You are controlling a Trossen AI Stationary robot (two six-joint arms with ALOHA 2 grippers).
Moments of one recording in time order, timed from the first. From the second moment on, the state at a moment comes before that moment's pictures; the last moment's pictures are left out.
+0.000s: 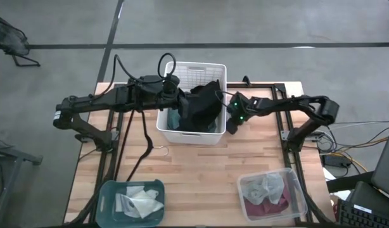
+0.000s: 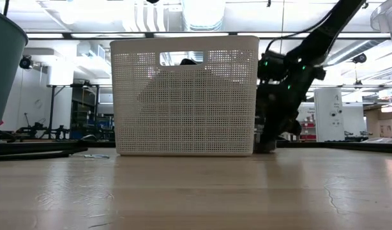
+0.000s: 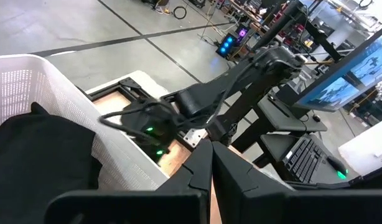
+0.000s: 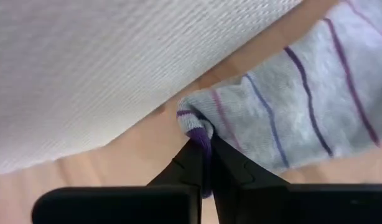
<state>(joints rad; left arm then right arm) 0.08 1.38 1.57 -0.40 -0.18 -0.62 -0.50 1.56 0.71 -0.21 -0.35 0.32</state>
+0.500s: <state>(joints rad) 0.08 1.38 1.57 -0.39 -0.04 -0.46 -0.34 0.94 0.72 -0.53 -0.27 0.60</state>
